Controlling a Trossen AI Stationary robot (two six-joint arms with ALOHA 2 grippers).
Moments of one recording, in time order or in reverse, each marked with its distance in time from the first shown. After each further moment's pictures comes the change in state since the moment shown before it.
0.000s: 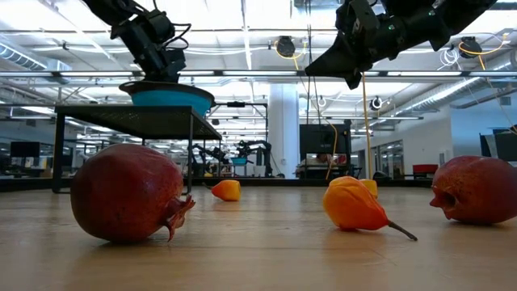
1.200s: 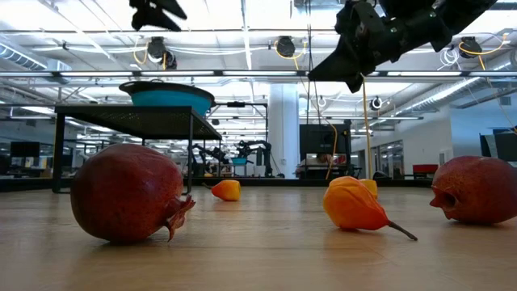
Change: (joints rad) left arm -0.367 -0.334 0.088 -0.110 0.003 -0.292; right arm 0.003 0.000 0.000 -0.048 -0.031 -0.004
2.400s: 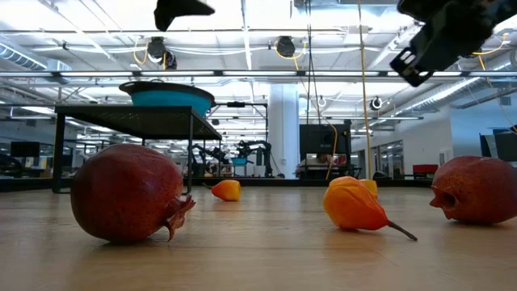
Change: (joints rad) left arm -0.609 0.052 -0.304 0.490 -0.256 -0.234; right arm 0.306 -0.268 0.000 -0.594 -0.158 0.049
